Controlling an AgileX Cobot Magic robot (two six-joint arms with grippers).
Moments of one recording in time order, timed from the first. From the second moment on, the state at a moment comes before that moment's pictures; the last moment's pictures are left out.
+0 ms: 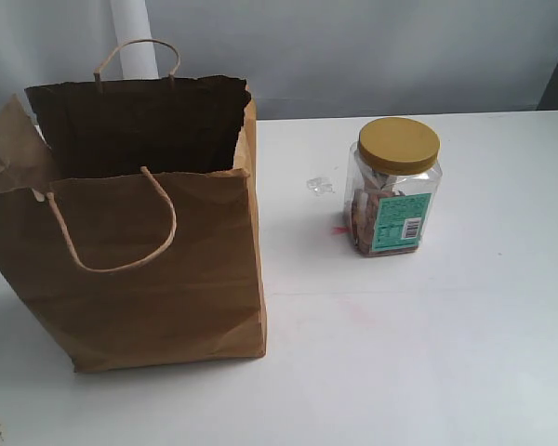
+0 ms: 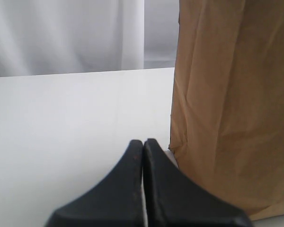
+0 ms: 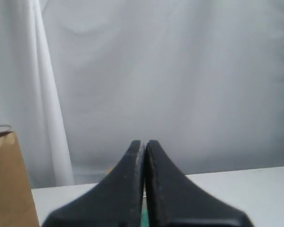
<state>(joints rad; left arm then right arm) -0.01 0.00 0.00 0.23 0.32 -0.23 0.01 0.03 0.00 0.57 -0.17 -0.41</state>
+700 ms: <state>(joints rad) -0.01 0.00 0.00 0.23 0.32 -0.23 0.01 0.67 -0.64 0.34 0.73 -0.29</state>
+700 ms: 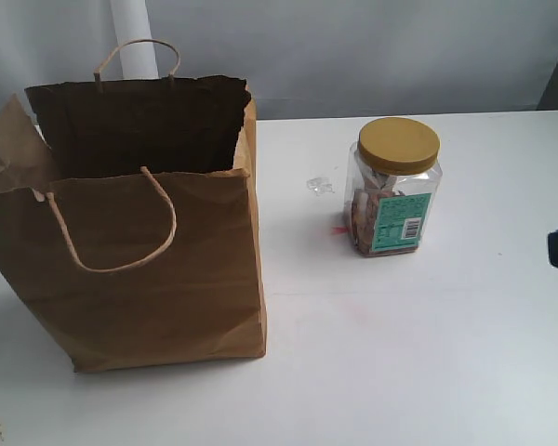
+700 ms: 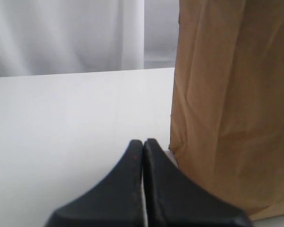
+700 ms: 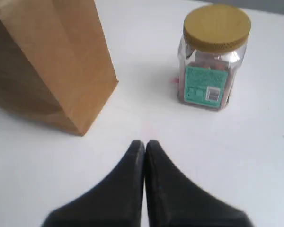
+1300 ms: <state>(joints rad) -0.01 0.00 0.00 0.23 0.32 -0.23 0.01 1.81 -1.89 0.06 1.20 -0.05</state>
